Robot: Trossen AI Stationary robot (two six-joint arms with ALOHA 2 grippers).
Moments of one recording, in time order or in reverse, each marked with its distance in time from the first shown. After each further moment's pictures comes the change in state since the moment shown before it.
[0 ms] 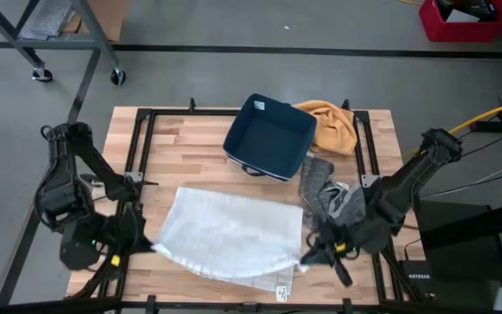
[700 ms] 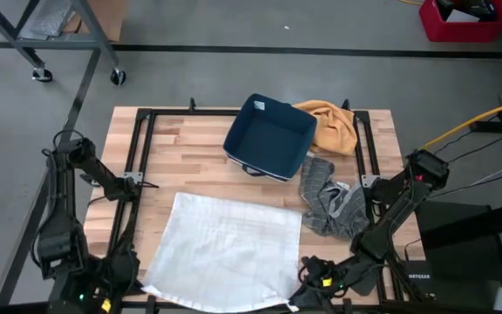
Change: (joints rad) left arm -0.169 0.214 0.000 0.157 -0.001 -0.299; right arm 0.128 0.347 0.001 0.481 0.106 0.231
